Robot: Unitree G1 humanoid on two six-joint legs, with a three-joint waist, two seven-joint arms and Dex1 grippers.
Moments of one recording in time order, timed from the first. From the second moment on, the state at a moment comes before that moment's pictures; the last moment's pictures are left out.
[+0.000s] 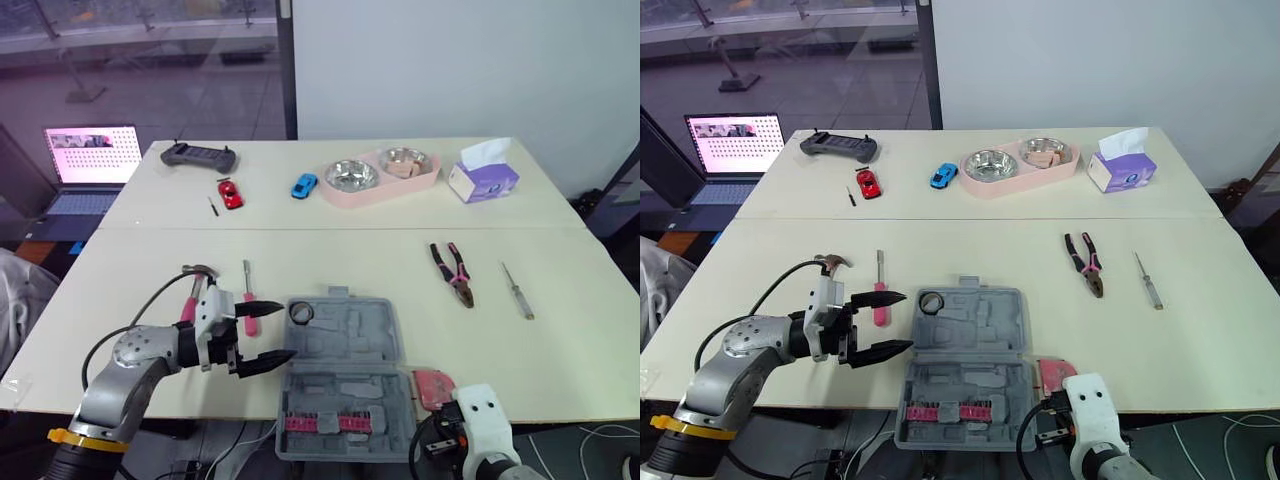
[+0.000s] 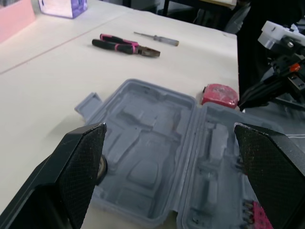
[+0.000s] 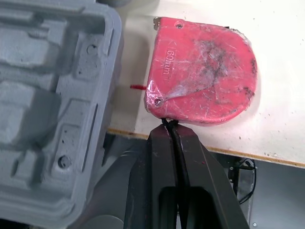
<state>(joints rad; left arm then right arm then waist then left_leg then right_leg) -0.06 0.59 -0.04 -0.17 -0.48 0.21 -1.14 0.69 -0.25 -0.01 -0.93 0.14 0.97 0.18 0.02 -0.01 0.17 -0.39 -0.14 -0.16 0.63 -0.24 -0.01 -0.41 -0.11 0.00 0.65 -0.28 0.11</state>
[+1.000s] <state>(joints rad) -0.09 0.55 -0.05 -0.15 -0.49 0.21 -1.15 0.23 -1.13 -0.21 -0.43 0.28 0.29 1.21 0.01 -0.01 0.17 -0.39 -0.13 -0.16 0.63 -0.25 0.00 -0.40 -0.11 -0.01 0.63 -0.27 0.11</state>
